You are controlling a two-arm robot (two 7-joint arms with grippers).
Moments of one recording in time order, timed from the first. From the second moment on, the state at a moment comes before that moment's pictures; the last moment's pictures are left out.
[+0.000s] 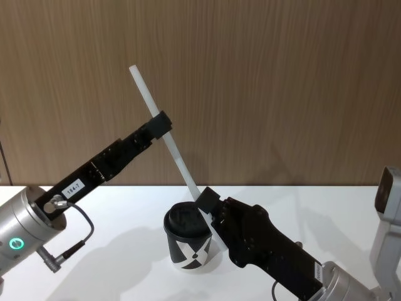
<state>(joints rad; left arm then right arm) -0.35 0.48 0.34 -1.69 -1.36 0.26 -0.83 0.04 0.29 -0.28 -1.86 0.82 0.14 0.74</state>
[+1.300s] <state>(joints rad) -0.36 0.49 0.36 -1.70 -1.40 0.23 -0.85 0.04 0.29 -0.28 -1.86 0.82 0.14 0.74</state>
